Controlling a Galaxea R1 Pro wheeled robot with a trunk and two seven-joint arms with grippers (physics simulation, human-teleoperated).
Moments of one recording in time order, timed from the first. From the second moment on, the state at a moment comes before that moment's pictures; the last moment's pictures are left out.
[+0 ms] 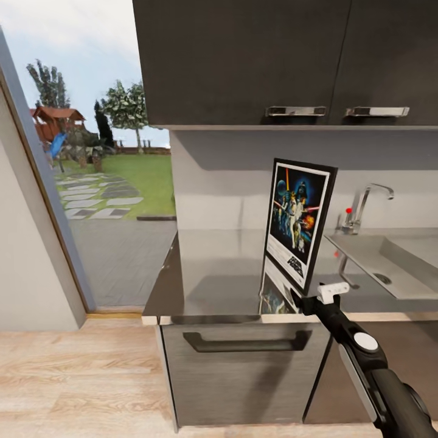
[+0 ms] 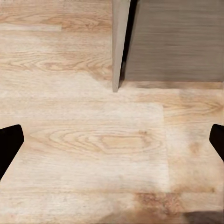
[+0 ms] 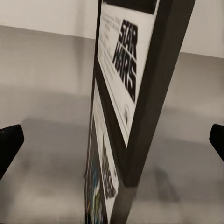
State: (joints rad) left arm 0.06 -0.03 0.02 -0.73 0.00 -0.12 0.00; right arm -0.33 -0.17 -0.01 -1.40 -0.02 0.21 0.16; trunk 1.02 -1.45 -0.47
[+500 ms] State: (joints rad) left arm 0.06 -0.03 0.02 -0.73 0.00 -0.12 0.00; right arm -0.33 -0.17 -0.01 -1.40 -0.02 0.21 0.16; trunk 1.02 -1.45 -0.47
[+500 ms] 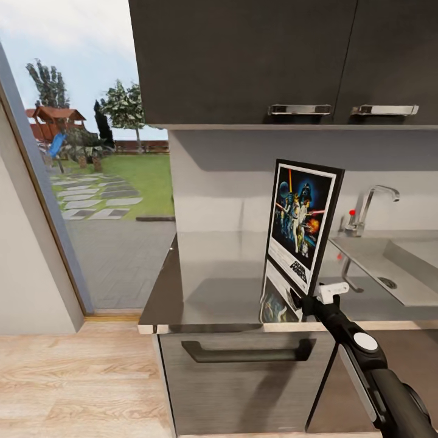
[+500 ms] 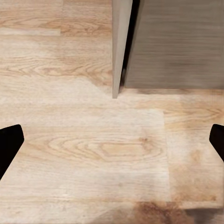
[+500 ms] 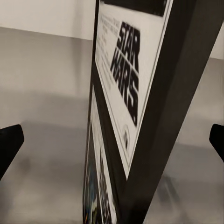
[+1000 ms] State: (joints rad) left arm 0.06 -0.03 0.02 -0.73 0.00 -0.12 0.00; right arm -0.33 -0.17 -0.01 -1.40 -0.02 0.21 0.16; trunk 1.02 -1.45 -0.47
